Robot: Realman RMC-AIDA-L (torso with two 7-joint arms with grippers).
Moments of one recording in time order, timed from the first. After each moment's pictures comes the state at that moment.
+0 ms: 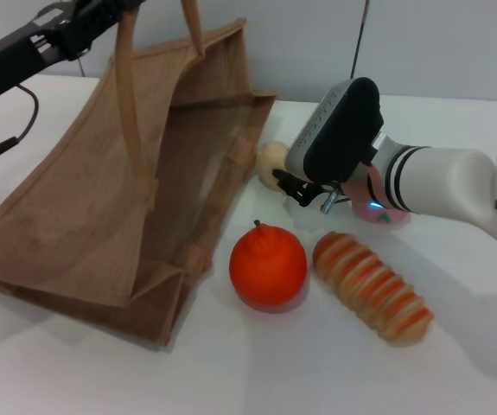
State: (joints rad) left arm -0.62 -1.92 0.51 0.39 -1.63 -1.70 1.70; right arm 1.09 2.04 0.33 0.36 -2.85 -0.13 0.69
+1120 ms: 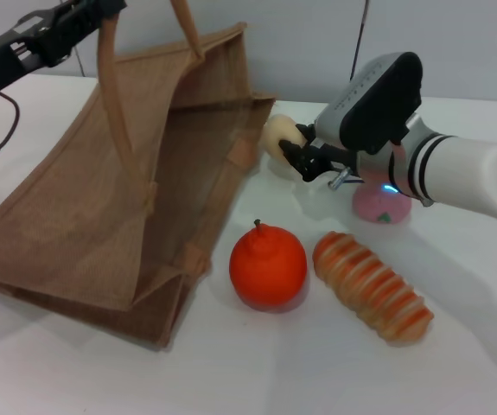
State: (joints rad) left arm -0.59 -1.90 0.50 0.37 -1.63 -1.70 1.70; right arm 1.01 2.02 0.54 0.35 -2.85 -0.25 0.63
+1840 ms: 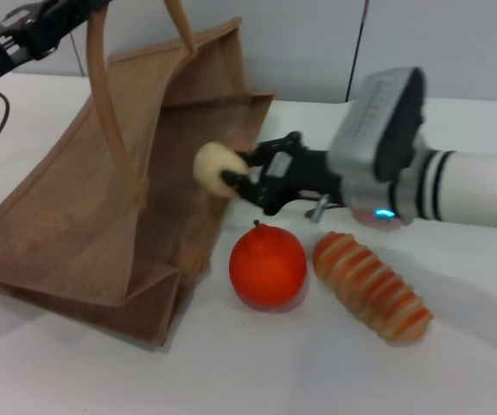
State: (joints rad) left arm -0.59 -1.89 0.48 0.37 -1.63 -1.72 1.68; right arm 1.00 1.97 0.38 0.36 -2.90 -0.67 0.74
